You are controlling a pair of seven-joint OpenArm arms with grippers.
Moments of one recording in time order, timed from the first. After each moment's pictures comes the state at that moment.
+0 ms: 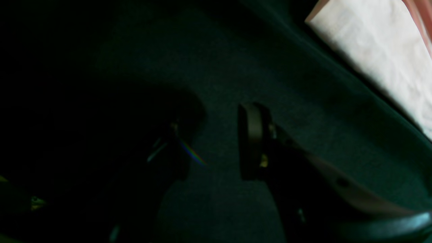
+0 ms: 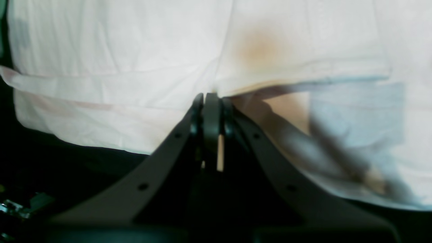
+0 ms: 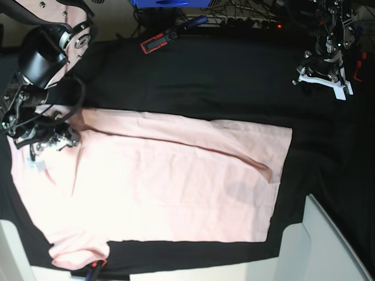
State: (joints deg) left arm 26.3 -19.3 -15.8 80.0 -40.3 0.8 17.2; right arm 15.3 -1.1 47.3 65.5 12.2 35.8 -68.0
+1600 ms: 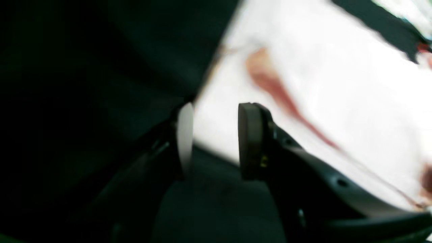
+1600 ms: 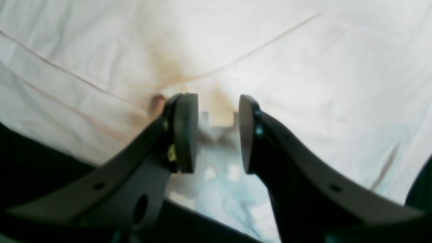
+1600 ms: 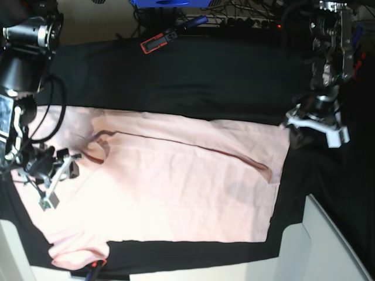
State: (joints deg) left arm 17.1 -19.8 -8.8 91.0 -40.6 0.4 18.3; right arm 12.6 10.5 16.5 74.7 12.4 35.6 -56.5
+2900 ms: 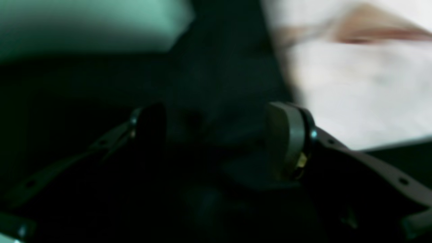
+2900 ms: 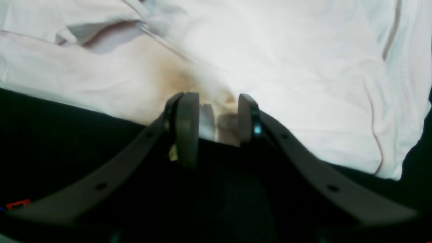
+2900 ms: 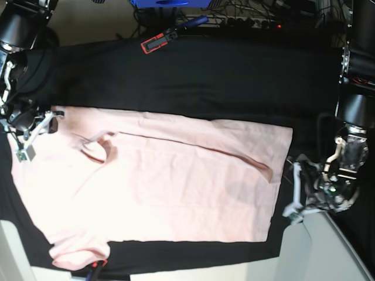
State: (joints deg) left arm -27.2 -30.8 19.4 63.7 -4.8 -33.9 51.7; right arm -0.5 10.4 27.7 79.7 12.5 35.8 -56.6
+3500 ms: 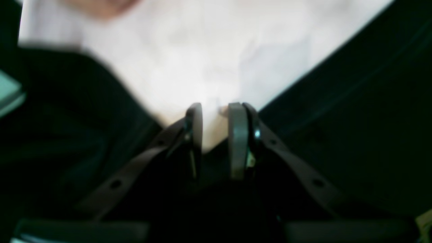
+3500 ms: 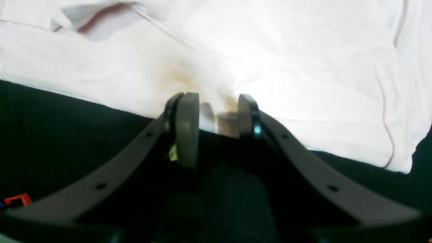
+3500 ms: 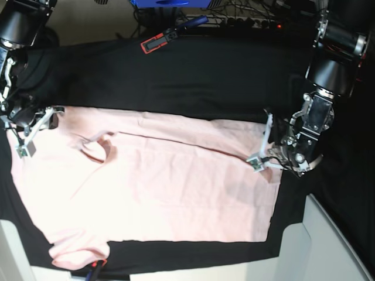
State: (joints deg) left arm -14.7 -23.4 20.1 68.9 4.7 -40.7 52.9; right arm -1.7 10.4 27.7 79.6 12.5 35.8 -56.6
